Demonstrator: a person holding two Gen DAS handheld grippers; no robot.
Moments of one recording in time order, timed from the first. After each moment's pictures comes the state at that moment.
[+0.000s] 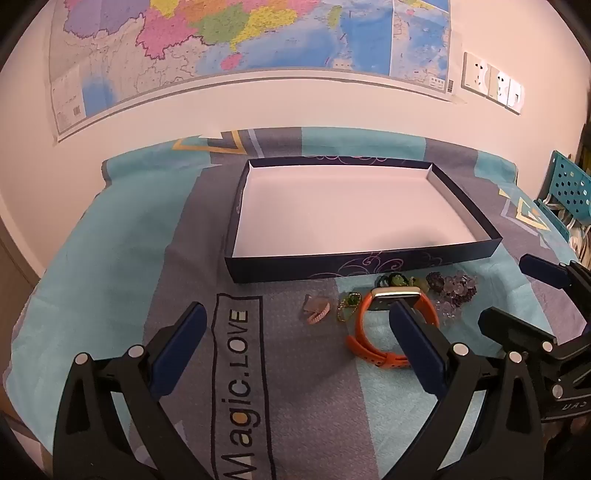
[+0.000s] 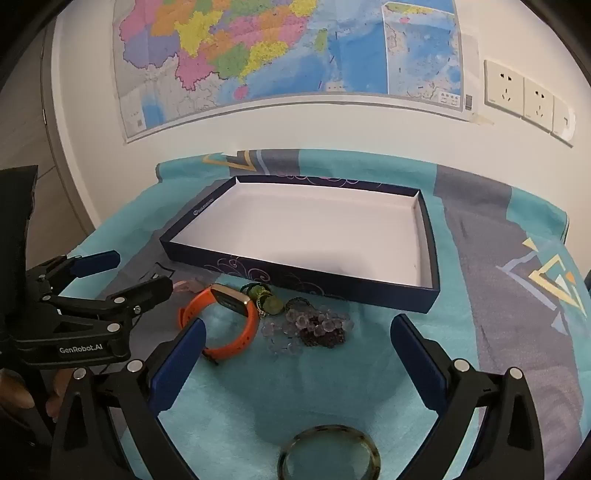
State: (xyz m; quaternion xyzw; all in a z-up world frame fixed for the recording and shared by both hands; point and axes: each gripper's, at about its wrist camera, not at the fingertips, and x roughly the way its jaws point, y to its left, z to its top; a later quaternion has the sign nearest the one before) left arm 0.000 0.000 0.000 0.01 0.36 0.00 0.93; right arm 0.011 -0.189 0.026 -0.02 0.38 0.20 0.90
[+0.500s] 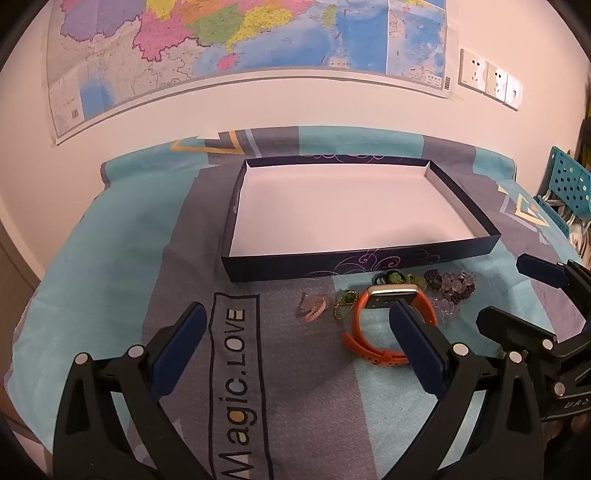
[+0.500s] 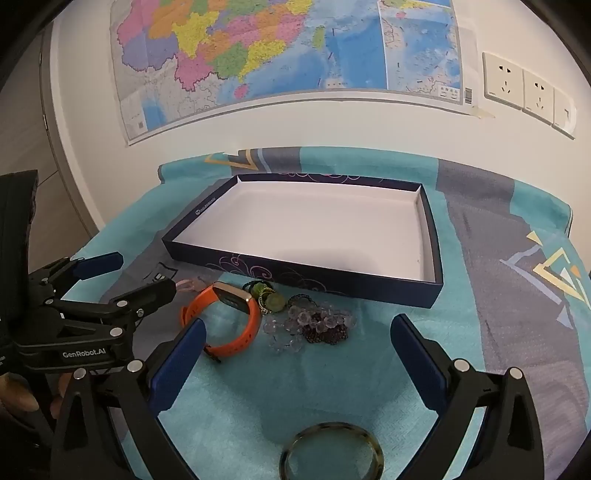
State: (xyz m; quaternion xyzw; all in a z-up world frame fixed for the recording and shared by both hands) left arm 0.000 -0.003 0.001 0.01 0.36 0.00 0.93; right arm 0.012 -0.191 0.023 -0.01 0.39 0.21 0.90
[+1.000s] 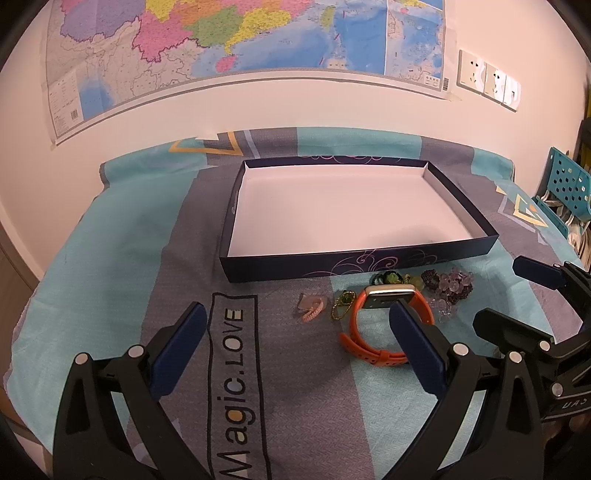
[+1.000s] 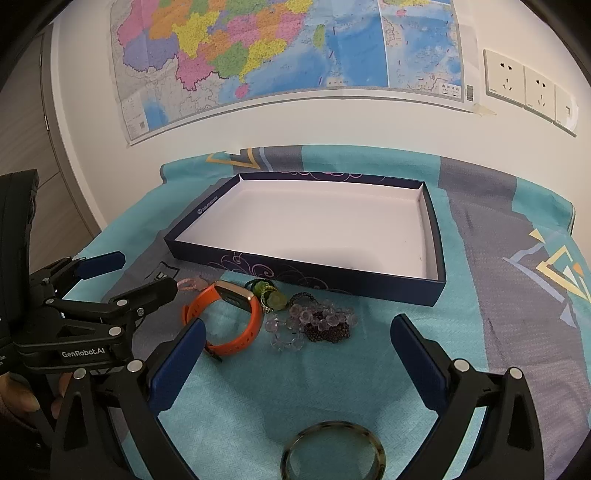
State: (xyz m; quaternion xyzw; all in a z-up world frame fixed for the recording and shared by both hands) left arm -0.002 -0.007 0.003 0.01 0.36 0.00 0.93; right arm 0.011 -0.192 0.024 -0.01 0.39 0.21 0.89
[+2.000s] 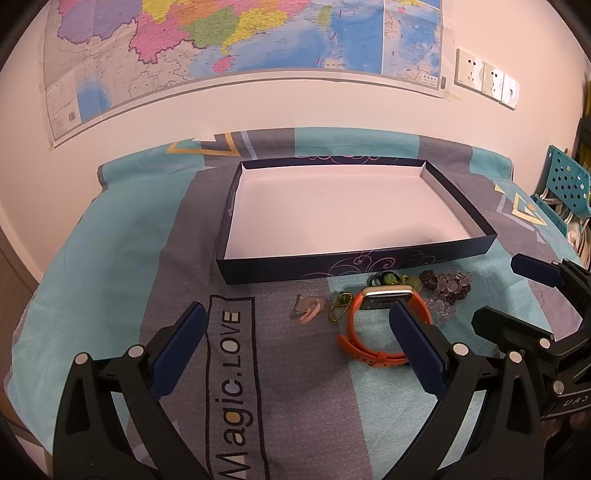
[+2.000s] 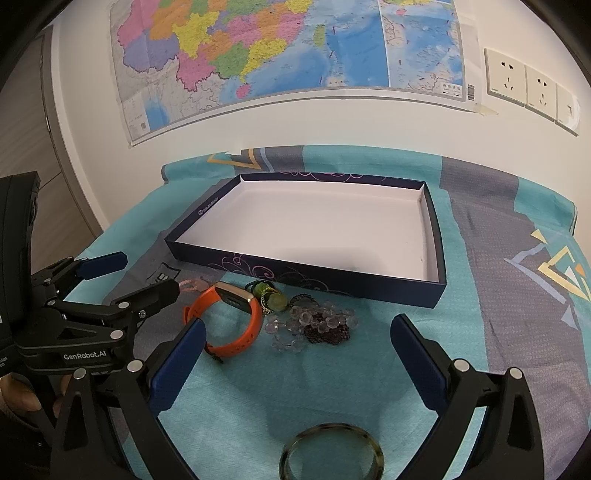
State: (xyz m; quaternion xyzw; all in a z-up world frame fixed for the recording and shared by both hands) left arm -0.001 -0.009 0.002 0.01 0.36 0.00 0.93; right arm 0.009 -0.189 0.027 0.00 0.40 0.21 0.89
